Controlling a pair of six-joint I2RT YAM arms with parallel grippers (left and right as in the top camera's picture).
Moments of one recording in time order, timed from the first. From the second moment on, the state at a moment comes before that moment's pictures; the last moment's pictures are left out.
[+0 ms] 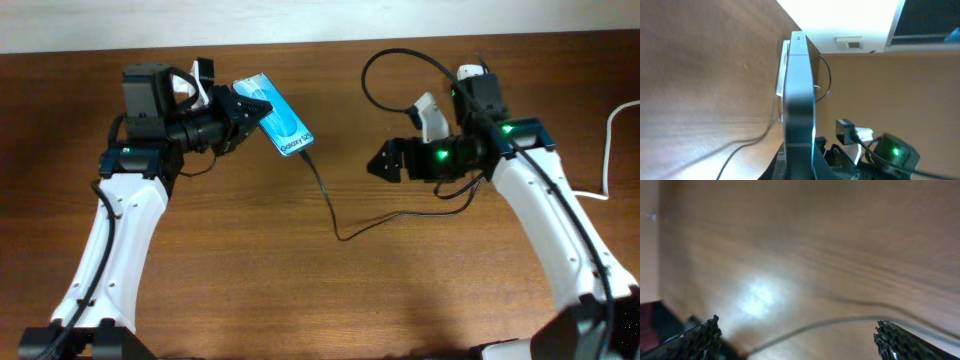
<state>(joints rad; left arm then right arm) -0.05 1.55 1.30 -0.37 0.85 -0.95 0.13 1.57 1.39 -0.99 -0.57 0.13</state>
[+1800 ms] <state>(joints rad) -0.15 2.13 1.31 -0.24 0.86 -0.30 0.13 1.43 1.64 -1.43 -0.28 0.13</state>
